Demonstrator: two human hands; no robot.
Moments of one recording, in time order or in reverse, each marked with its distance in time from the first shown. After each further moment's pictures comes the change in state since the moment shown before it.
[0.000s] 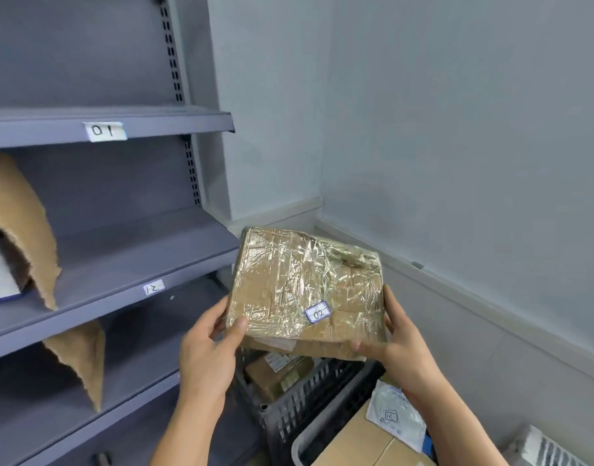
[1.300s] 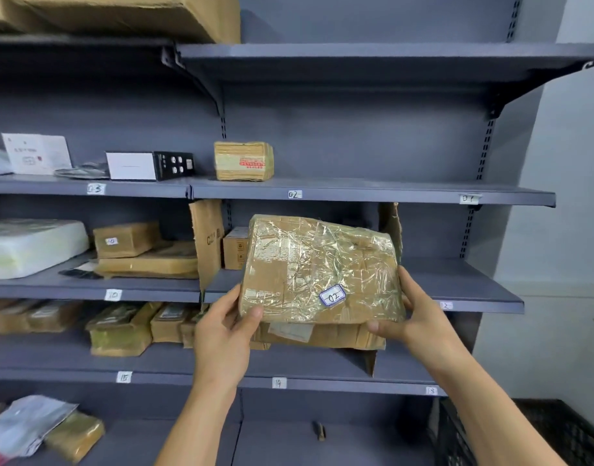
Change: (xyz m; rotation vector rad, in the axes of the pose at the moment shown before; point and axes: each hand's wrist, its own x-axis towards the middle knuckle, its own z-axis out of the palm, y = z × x) left_hand -0.245 0.123 -0.415 0.044 0.668 0.296; right_hand -0.180 -0.159 0.351 0.017 -0.619 -0.361
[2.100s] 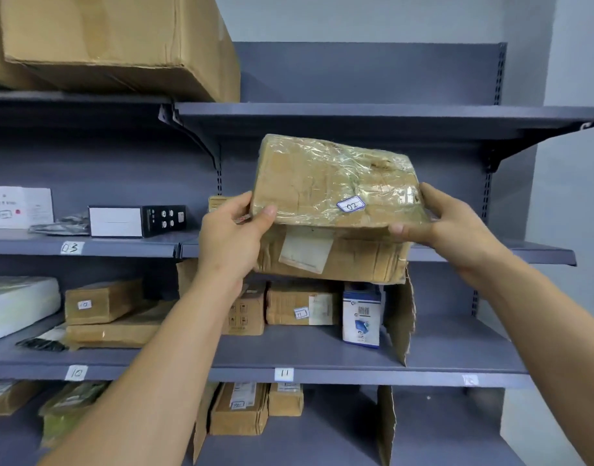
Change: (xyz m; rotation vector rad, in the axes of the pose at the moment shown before) left_hand 0.168 0.133 0.053 -0.026 -0.071 0.390; right_hand 0.137 -0.156 -0.041 -0.142 0.082 -0.356
